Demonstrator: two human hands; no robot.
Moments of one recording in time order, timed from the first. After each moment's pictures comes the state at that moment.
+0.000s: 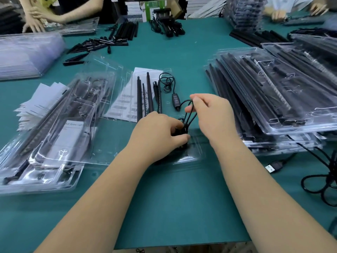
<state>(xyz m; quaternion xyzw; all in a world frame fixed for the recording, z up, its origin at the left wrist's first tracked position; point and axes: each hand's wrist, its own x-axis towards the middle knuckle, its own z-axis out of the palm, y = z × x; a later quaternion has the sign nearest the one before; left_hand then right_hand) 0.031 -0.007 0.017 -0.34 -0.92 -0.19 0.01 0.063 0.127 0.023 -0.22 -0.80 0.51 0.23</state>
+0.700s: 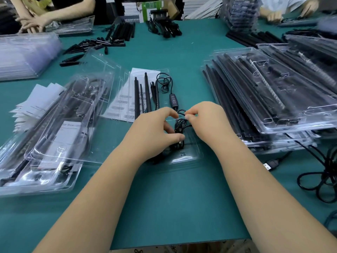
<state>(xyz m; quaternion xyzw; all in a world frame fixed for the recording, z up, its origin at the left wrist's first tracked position) 0.024 -0.015 0.017 -0.31 -0.90 -0.30 -0.04 0.061 0.135 0.029 -0.16 -0.96 0.23 0.06</state>
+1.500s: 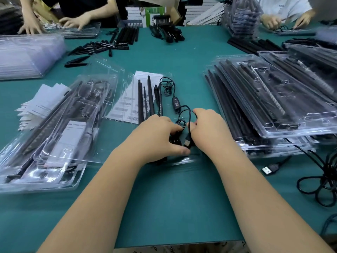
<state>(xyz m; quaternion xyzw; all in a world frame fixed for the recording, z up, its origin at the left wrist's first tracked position) 0.026 -0.017 0.023 -0.40 -0.90 -0.14 -0.06 0.068 0.124 0.017 -0.18 -0.96 0.19 0.11</state>
